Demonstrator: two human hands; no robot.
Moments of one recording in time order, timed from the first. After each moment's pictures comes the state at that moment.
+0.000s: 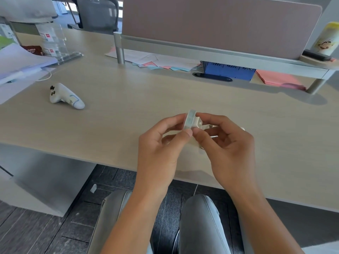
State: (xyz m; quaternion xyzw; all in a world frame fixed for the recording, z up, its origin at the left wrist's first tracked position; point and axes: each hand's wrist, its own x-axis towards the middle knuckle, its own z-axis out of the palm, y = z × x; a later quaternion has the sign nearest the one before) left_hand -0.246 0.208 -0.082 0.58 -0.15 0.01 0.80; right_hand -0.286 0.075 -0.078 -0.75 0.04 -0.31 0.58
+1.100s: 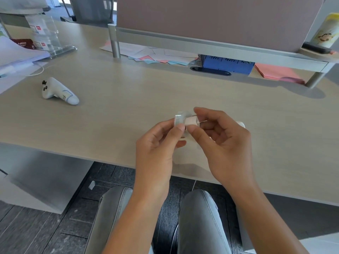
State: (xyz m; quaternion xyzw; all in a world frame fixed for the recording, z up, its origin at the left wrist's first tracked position) left_hand -0.246 0.201 -0.102 0.52 -0.08 -0.03 0.85; right_hand -0.281 0.072 -0.086 -0.75 0.00 -0.31 0.59
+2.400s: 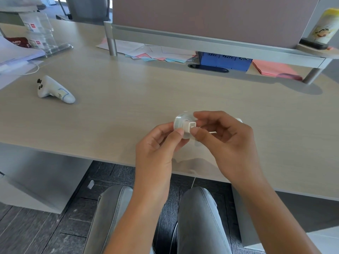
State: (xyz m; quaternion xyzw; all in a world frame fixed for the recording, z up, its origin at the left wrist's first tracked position) left_hand -0.256 0.198 -0.104 0.50 -0.06 -0.05 0.86; right_hand -0.292 0.061 -0.077 -0.76 0.06 -0.24 0.61
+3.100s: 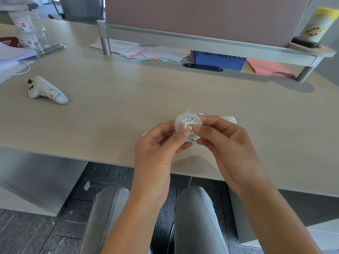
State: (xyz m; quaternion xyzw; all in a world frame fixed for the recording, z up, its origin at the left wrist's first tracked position) left_hand -0.260 0.192 -0.098 0.50 -0.10 -0.08 0.86; right_hand -0.301 0.052 -0.073 -0.64 0.08 -0.14 0.75
